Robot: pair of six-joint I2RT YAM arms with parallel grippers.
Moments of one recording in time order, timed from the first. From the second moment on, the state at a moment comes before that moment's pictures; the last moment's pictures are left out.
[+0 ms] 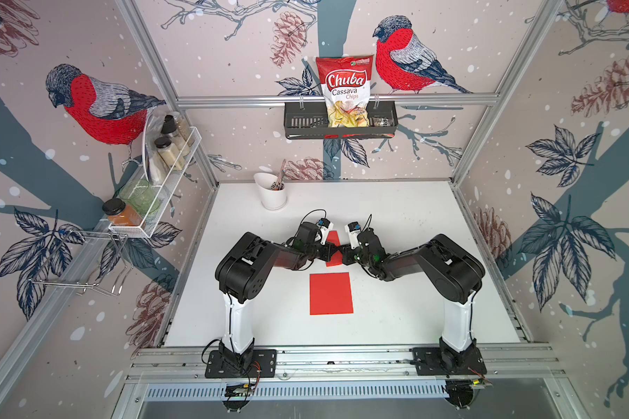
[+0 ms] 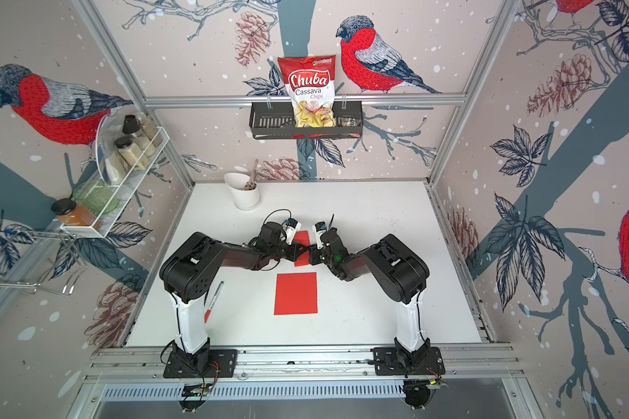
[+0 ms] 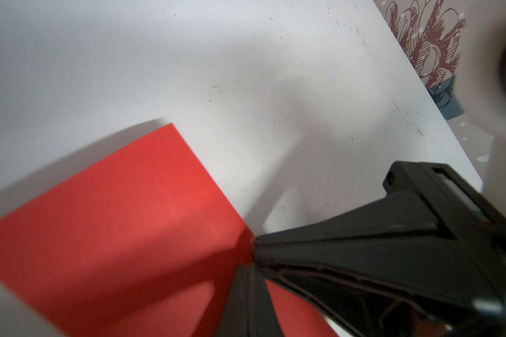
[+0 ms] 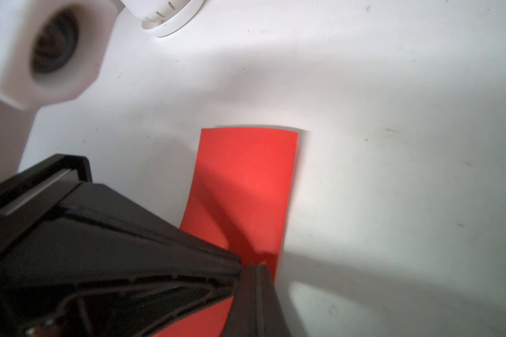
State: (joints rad) left arm -0.51 1.99 0.91 0.39 0.45 -0.29; right arm 0.70 1.98 0.81 0.57 -0.13 0.34
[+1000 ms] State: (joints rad) left arm -0.49 1.96 0.69 0.72 0.34 -0.61; right arm 0.73 1.87 0.75 0.62 -0.21 0.38
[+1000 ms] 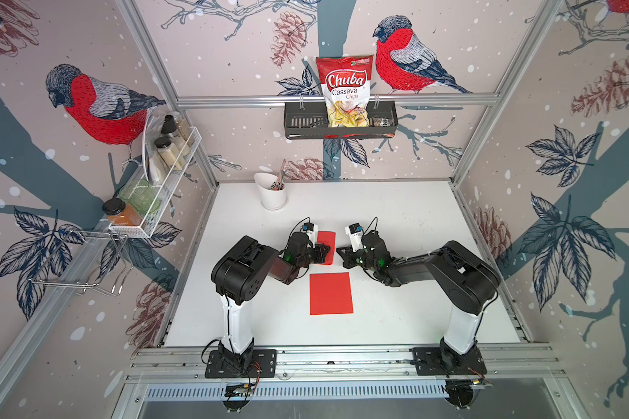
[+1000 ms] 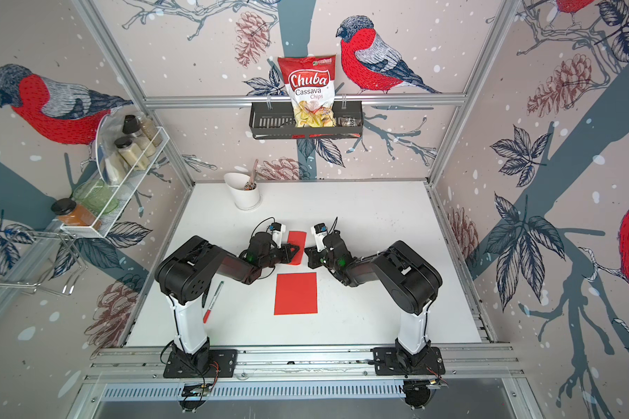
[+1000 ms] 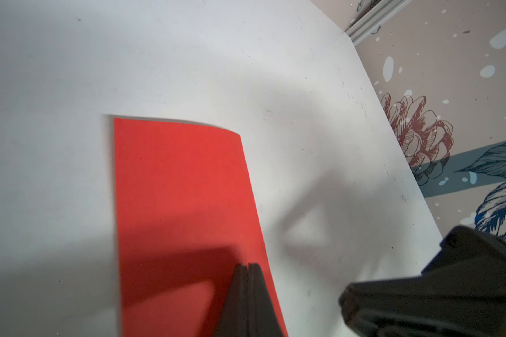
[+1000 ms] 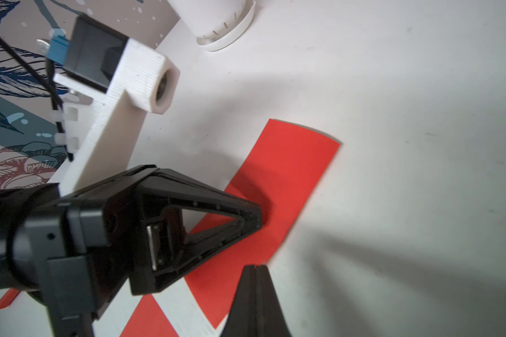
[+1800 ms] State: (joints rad) left arm -0.48 1.98 0.71 0.72 0.33 -0.70; right arm 0.81 1.97 0.87 0.44 -0.11 0.27
